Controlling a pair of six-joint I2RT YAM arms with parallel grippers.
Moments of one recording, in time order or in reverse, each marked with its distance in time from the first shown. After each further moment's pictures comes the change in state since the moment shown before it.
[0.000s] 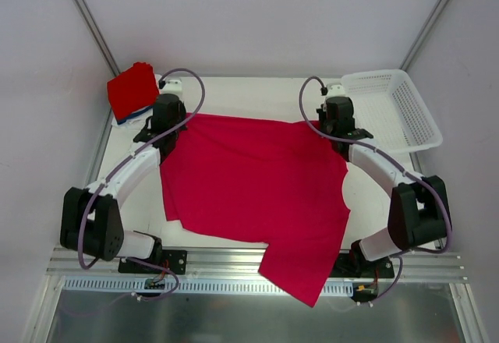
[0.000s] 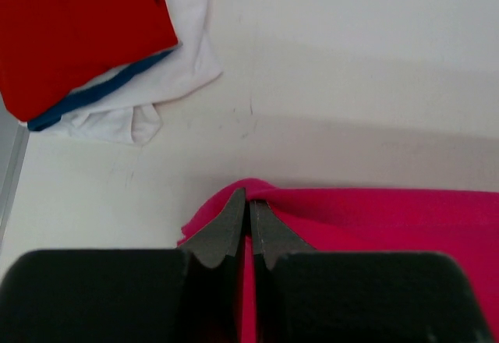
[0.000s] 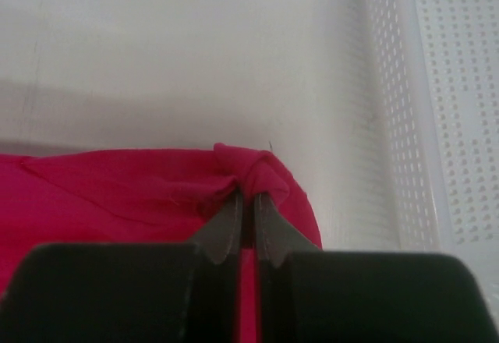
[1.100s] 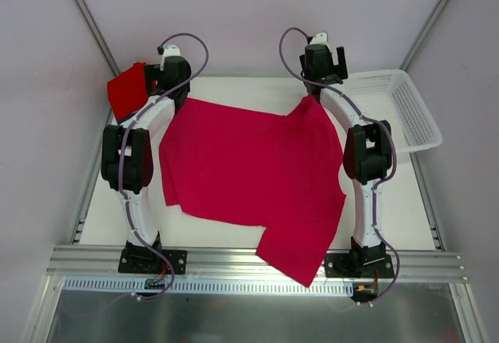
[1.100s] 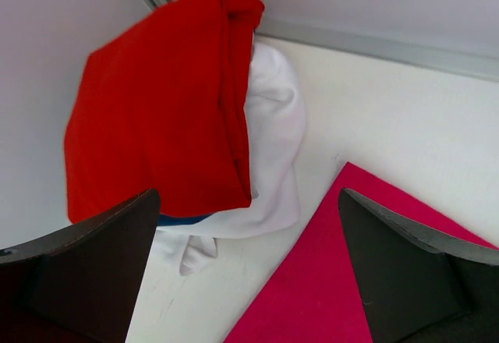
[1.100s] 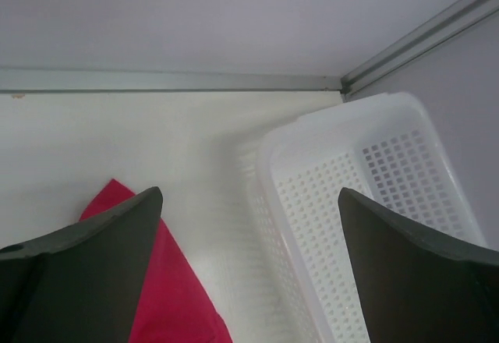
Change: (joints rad) left arm 0.098 0.661 0.602 0.069 -0.263 0.083; right arm -0.019 0.754 0.939 -0.030 0.422 -0.257
